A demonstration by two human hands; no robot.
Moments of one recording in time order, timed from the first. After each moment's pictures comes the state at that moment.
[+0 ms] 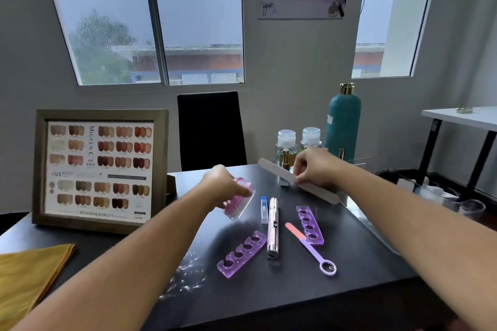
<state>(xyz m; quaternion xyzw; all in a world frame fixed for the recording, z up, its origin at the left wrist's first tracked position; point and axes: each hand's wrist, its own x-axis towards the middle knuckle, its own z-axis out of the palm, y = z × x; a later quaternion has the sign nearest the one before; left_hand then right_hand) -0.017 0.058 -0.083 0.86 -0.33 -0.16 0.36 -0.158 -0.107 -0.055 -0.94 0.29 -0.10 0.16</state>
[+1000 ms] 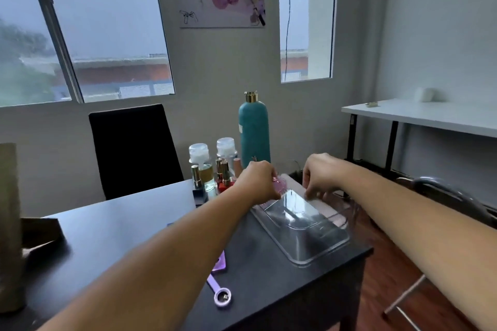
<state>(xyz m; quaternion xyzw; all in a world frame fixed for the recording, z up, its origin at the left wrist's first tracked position) -0.167 -0.127 -0.074 0.75 -0.63 0.00 0.21 -0.310 -0.202 -0.048 -0.88 0.45 -0.04 0.18</state>
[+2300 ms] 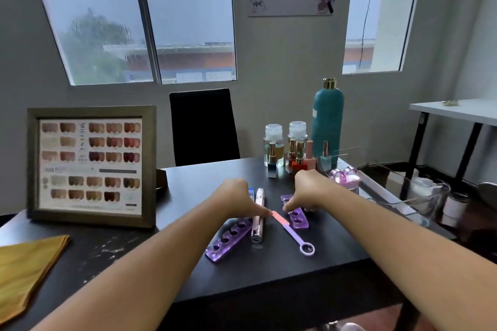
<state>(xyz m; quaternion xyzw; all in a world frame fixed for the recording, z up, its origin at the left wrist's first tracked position) -0.070 0.043 -0.105 0.89 -0.45 -0.05 0.12 -0.195 -0.069 -0.086 -0.92 0.37 0.00 0.12</state>
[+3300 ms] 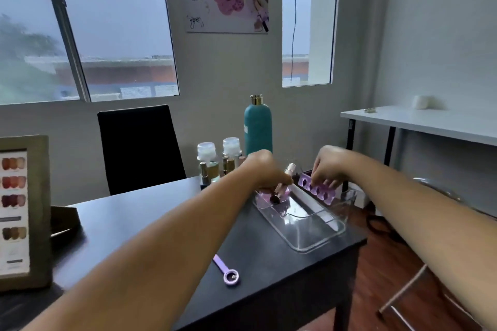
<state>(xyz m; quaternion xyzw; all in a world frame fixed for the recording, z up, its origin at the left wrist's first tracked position) -0.184 -0.098 -0.034 0.80 -0.55 -0.09 0.22 -0.323 -0.182 -0.026 -0.82 0.49 -0.08 0.28</state>
